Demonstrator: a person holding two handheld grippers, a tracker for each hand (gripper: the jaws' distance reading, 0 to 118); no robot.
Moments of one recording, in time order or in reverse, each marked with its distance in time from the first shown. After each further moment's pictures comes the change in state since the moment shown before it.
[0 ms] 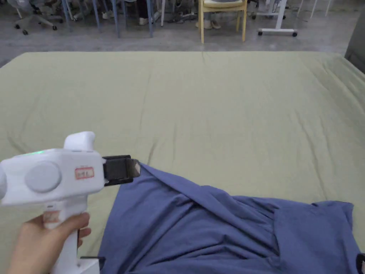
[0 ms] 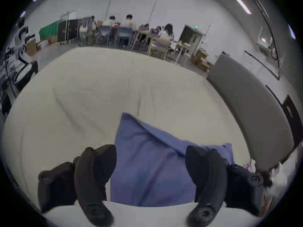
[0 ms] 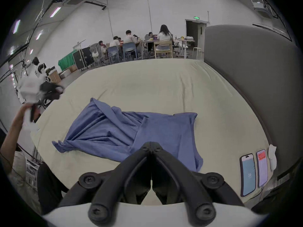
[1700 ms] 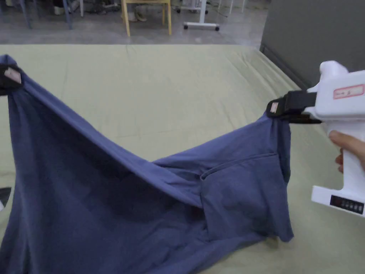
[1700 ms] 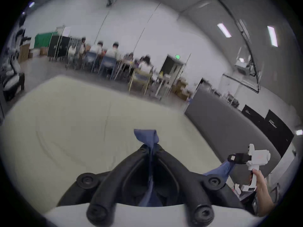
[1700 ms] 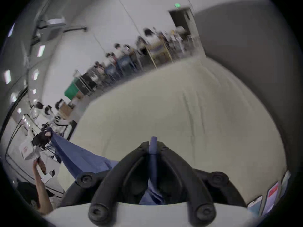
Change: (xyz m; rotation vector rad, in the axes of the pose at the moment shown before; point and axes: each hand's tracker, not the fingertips) left arm 0.045 0.115 0.096 0.406 -0.198 -0.048; right arm 0.093 0.245 -0.077 0.078 0.197 -0.276
